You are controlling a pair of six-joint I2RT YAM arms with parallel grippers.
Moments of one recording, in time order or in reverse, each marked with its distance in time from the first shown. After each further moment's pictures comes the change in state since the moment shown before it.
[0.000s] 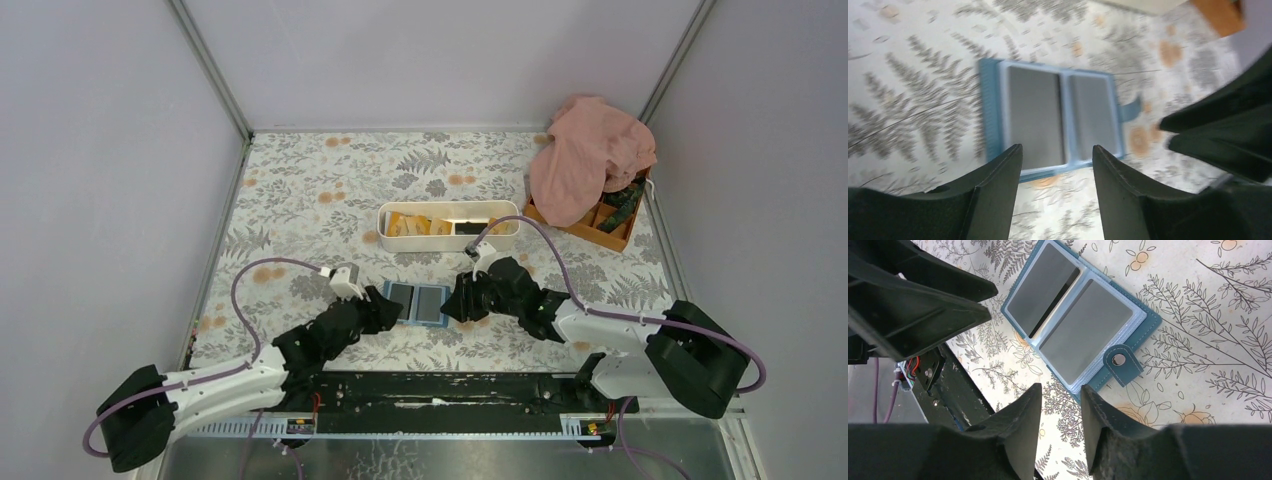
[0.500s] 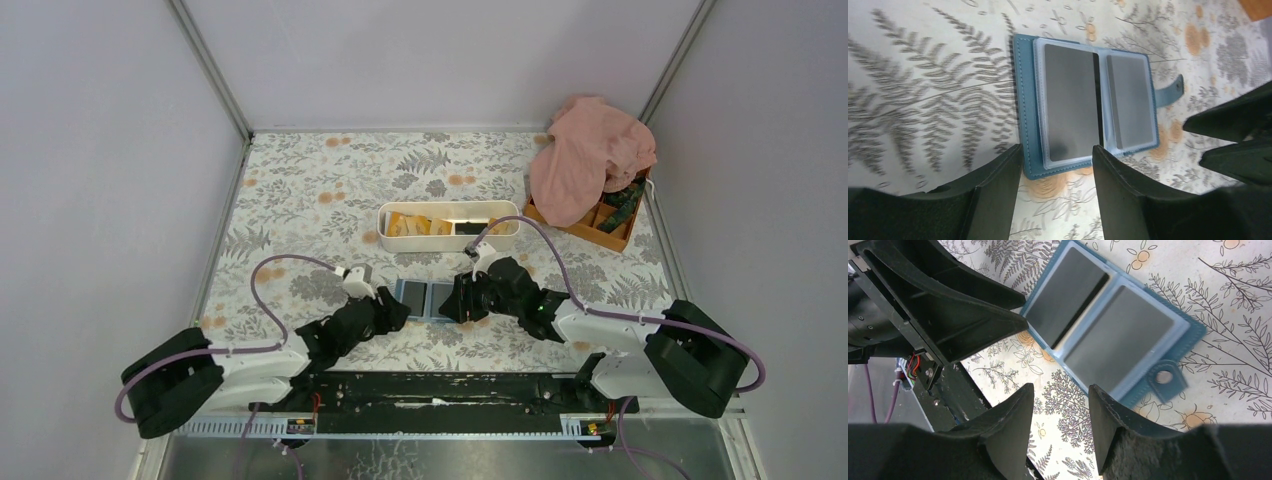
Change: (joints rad) left arm 0.001 0.306 0.011 0.130 0.004 -0.031; right arm 0.000 0.009 0.000 0.005 -0.007 0.004
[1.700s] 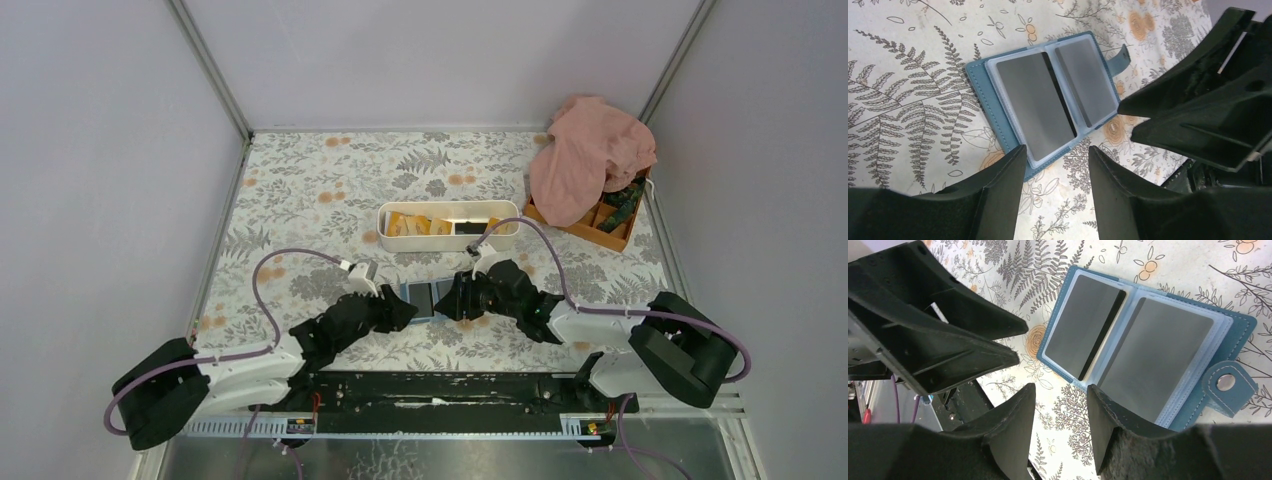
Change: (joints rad) left arm 0.020 -0.081 0.016 0.058 0.145 0.058; right arm 0.000 0.061 -0.042 0.171 0.009 0.090
